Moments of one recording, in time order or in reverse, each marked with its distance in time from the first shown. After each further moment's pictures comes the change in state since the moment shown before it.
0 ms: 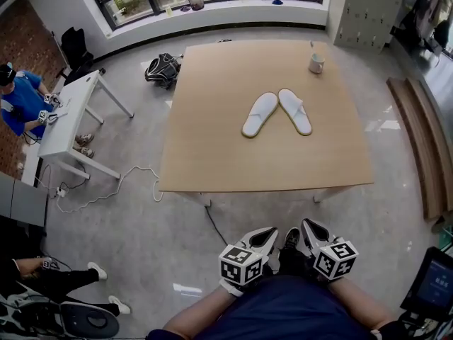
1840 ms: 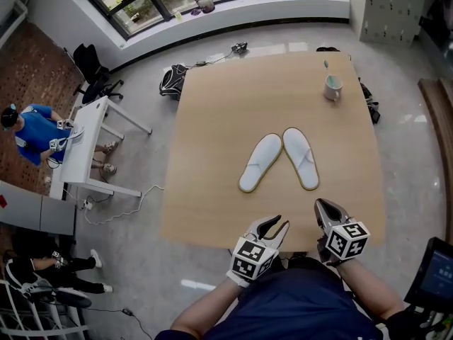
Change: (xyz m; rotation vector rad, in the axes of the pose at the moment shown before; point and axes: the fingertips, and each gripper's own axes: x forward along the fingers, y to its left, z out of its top) left arm 0.196 0.083 0.168 0.288 0.093 0.158; right arm 0.177 -0.183 0.175 0.074 -0.035 0.073
